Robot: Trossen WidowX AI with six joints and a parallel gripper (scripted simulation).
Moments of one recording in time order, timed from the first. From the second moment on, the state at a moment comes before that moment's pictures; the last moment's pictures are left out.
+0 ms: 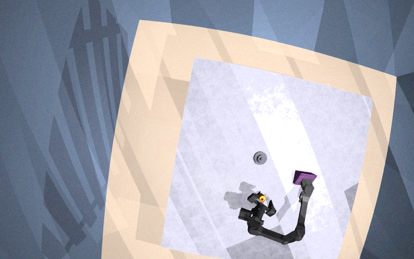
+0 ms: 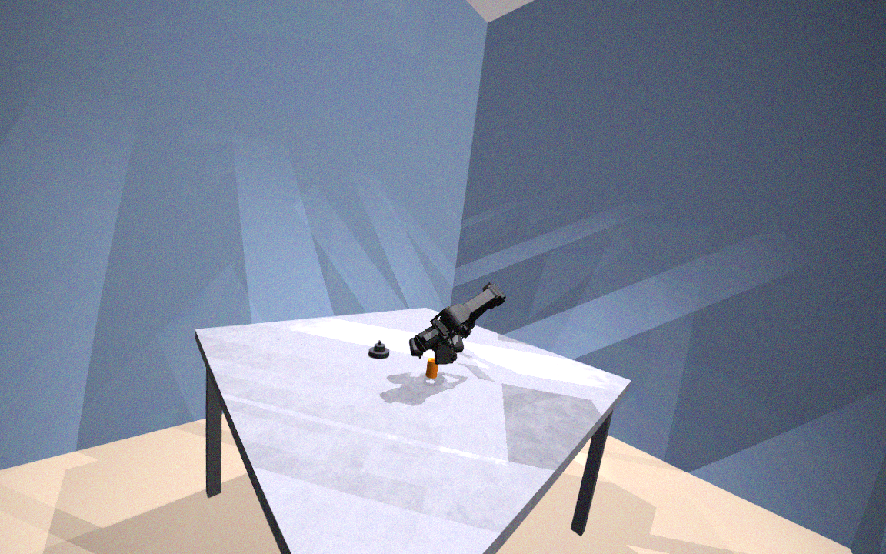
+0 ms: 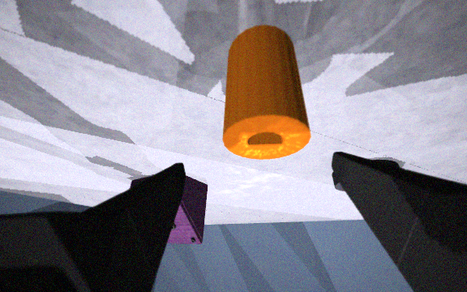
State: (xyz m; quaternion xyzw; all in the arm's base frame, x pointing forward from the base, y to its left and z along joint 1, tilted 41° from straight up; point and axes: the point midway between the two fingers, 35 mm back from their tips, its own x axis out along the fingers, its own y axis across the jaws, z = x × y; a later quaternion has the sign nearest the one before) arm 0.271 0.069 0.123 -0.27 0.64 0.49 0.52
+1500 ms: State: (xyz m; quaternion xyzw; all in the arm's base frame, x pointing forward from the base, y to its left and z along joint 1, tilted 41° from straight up) arm 0.270 0.024 0.179 0.22 0.63 0.27 0.69
